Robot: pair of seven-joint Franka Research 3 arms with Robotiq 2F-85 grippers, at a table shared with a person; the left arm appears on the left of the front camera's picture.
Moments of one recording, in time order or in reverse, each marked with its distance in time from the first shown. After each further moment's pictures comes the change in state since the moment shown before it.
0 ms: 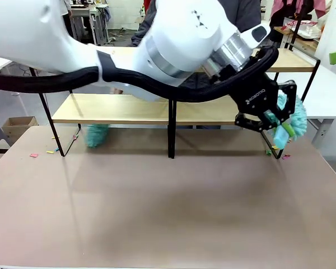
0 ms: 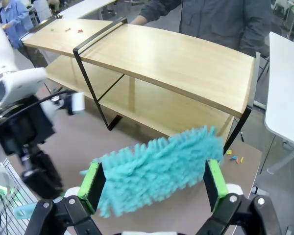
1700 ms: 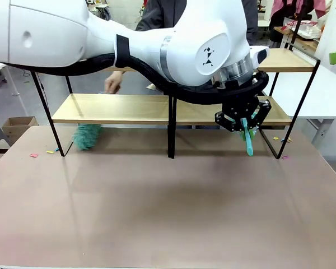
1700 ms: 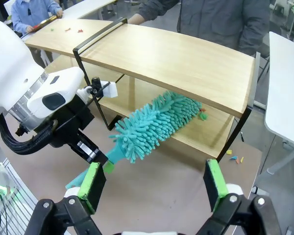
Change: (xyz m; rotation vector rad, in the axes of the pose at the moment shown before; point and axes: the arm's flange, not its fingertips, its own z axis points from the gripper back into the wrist) left arm 0.061 0.028 -0.028 0.420 -0.254 0.069; right arm 0.000 0.000 0.000 0.000 0.000 0.000
